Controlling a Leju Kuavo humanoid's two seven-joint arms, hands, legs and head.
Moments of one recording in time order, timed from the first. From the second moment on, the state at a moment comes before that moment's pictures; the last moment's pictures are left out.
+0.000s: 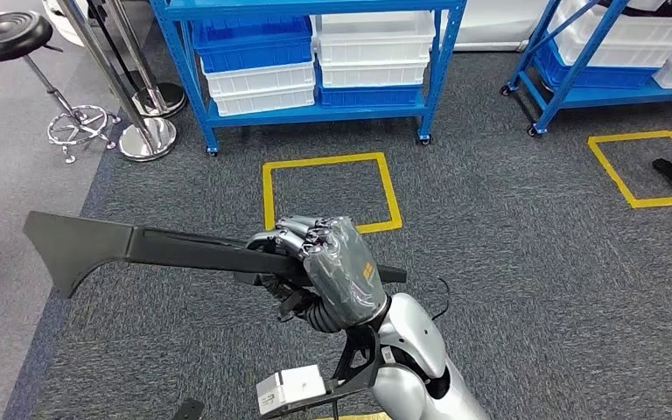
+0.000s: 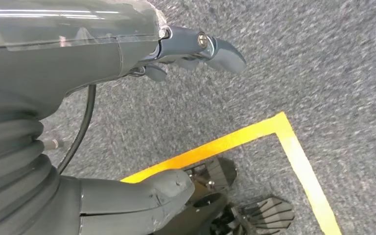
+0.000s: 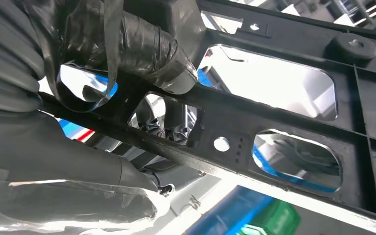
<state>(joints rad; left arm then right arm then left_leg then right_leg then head) -0.11 -0.24 1.03 -0.43 -1.09 -0.11 -0.45 -0.24 0.10 0.58 -1.89 0.91 -0.13 -0.17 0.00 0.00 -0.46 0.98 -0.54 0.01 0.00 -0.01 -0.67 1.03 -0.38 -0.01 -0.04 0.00</state>
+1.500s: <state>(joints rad) -0.11 -0.22 0.98 -0.42 -1.05 -0.09 -0.53 -0.24 0.08 0.59 -1.89 0.98 -0.14 -0.21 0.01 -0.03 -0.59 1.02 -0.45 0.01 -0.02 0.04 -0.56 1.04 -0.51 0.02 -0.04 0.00</state>
